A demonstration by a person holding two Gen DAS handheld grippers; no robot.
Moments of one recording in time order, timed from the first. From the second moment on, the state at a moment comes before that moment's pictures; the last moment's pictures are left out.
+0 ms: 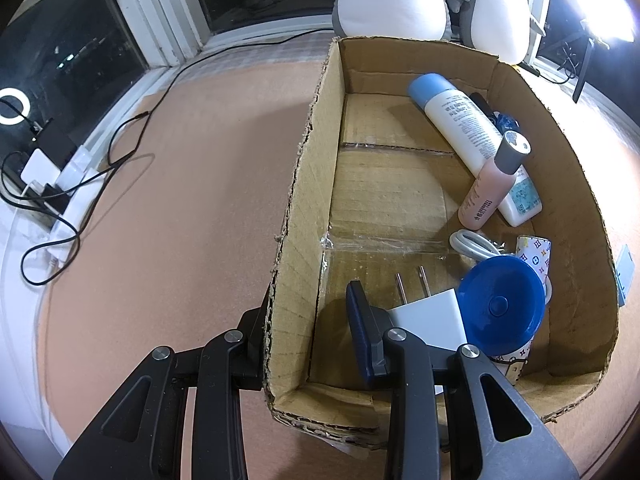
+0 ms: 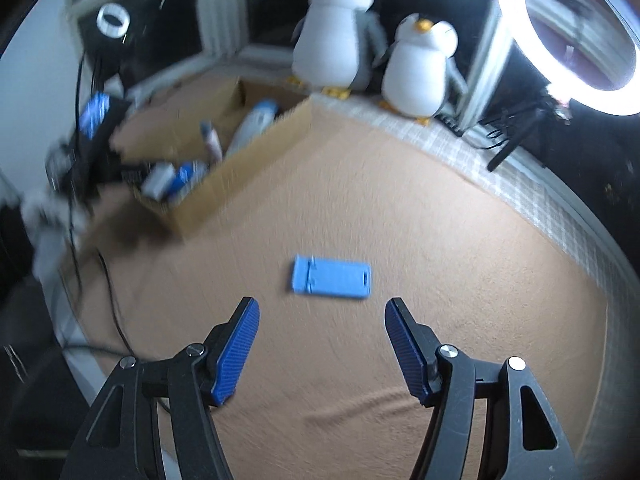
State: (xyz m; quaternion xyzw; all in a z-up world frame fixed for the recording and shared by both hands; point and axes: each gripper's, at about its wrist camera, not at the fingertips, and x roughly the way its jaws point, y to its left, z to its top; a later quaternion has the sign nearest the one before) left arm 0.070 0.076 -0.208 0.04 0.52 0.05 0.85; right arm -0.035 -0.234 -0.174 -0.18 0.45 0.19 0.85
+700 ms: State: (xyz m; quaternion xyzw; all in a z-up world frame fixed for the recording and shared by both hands) left arm 0.071 0.080 -0.208 0.02 0.52 0.06 0.85; right arm 0.024 -0.189 -0.259 -0.38 0.46 0.24 0.76
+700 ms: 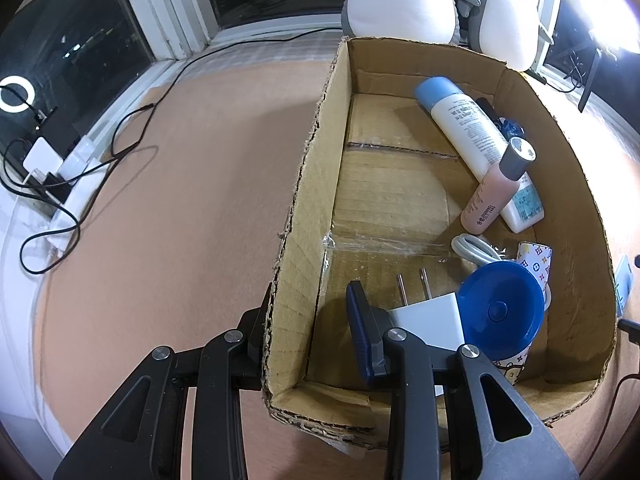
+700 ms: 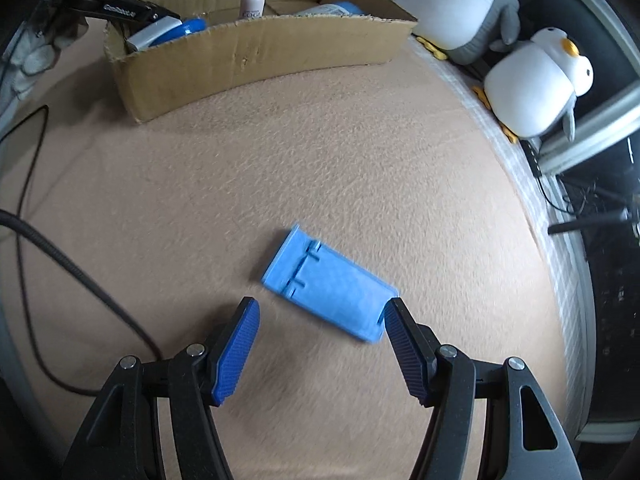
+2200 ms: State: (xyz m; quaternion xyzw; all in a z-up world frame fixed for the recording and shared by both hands) left arm 0.070 0.083 -0.209 0.01 0.52 0.06 0.85; right arm 0.085 -0.221 -0.249 -0.11 0.56 0.19 0.80
